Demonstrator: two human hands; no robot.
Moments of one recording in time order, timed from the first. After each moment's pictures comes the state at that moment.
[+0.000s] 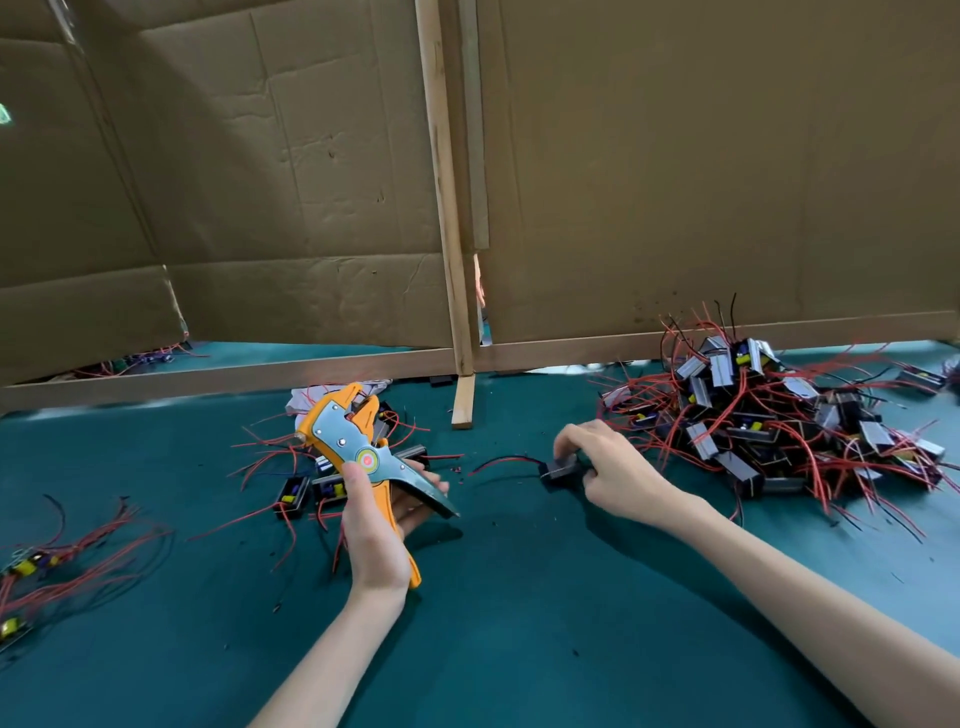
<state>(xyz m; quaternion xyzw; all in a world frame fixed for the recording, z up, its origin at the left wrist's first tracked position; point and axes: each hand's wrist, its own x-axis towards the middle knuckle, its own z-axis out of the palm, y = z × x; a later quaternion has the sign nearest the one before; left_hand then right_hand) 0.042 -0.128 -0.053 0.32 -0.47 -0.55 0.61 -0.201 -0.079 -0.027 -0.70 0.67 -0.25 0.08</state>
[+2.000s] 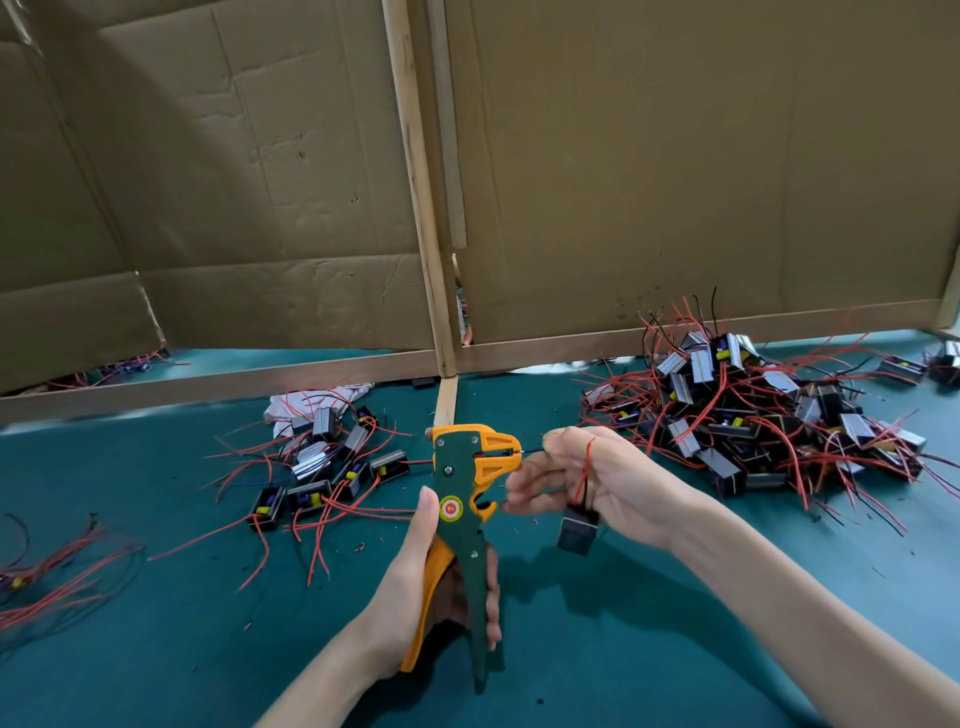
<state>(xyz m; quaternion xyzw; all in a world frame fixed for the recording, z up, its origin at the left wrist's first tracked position) 0.022 -0.063 -0.003 0.33 -0.52 -0.73 0.29 -0.164 -0.033 0.020 -0.44 0.39 -0.55 0.59</state>
